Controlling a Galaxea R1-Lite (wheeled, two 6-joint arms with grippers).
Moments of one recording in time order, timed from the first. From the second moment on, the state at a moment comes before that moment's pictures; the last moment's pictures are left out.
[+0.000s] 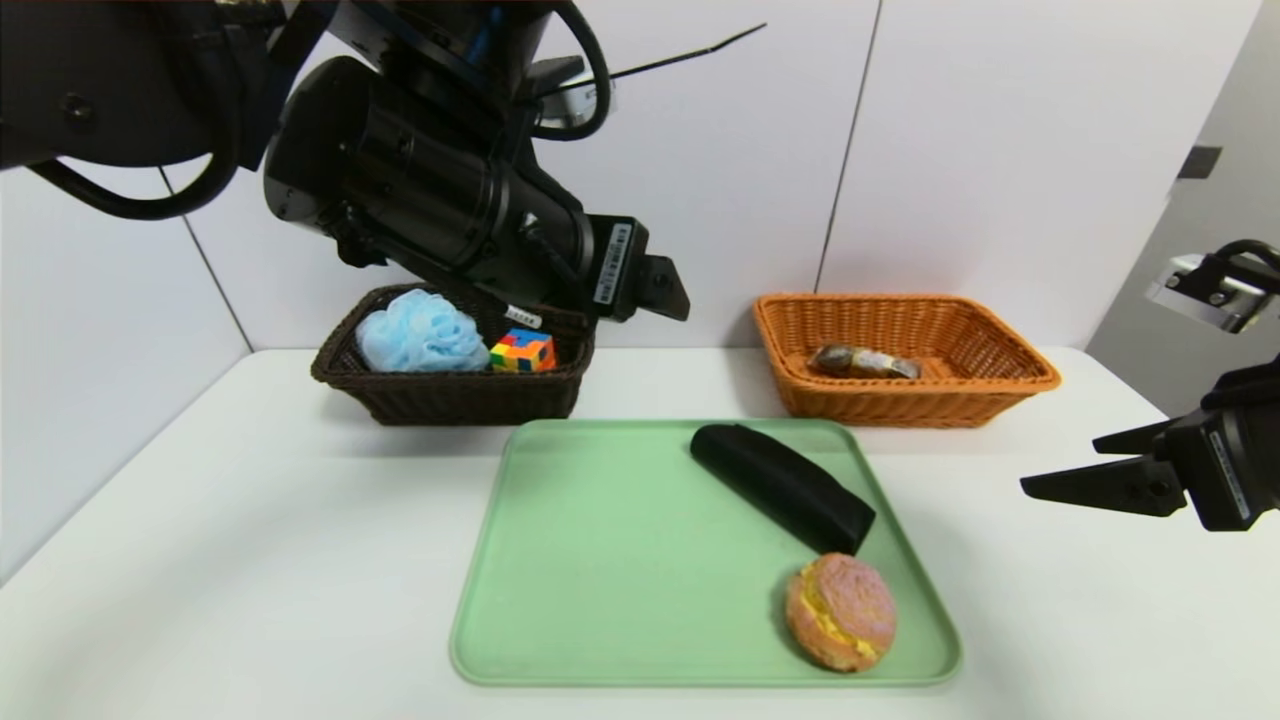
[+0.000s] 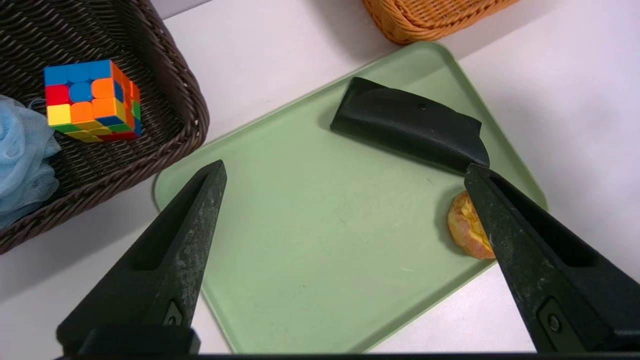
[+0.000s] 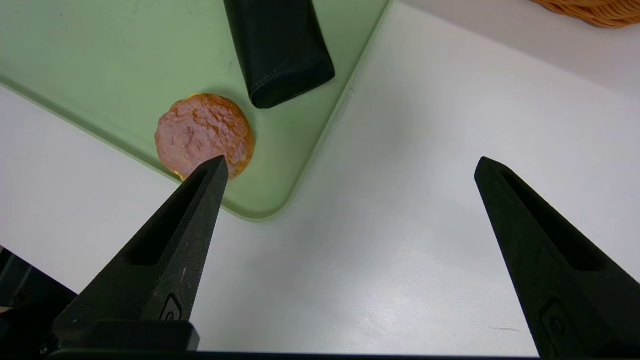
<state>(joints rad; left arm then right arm) -0.74 1.84 -1.96 0.69 0.10 -0.20 0.04 1.35 -1.08 0.56 0.36 -0.27</state>
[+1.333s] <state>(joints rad) -0.81 1.91 -1.95 0.76 0.10 -0.05 0.19 1.31 -1.09 0.61 0.37 -0.18</state>
